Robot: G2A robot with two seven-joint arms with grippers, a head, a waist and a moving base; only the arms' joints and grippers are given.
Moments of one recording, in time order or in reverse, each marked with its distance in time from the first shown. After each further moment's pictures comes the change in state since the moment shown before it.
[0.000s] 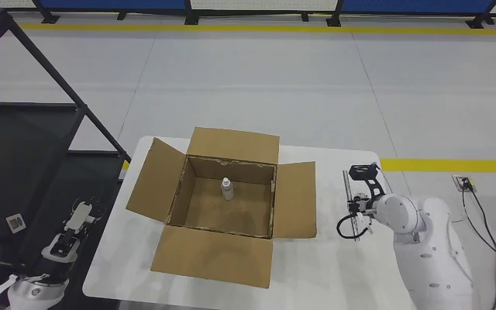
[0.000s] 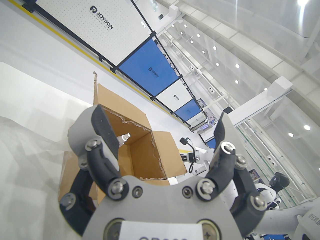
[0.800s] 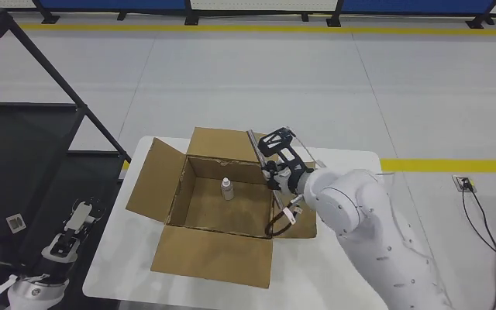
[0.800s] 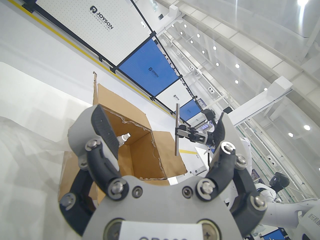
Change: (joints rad) left arm 0.000 0.000 0.000 0.000 0.000 0.000 0.000; right arm 0.281 -0.079 -0.539 -0.106 0.207 0.092 -0.166
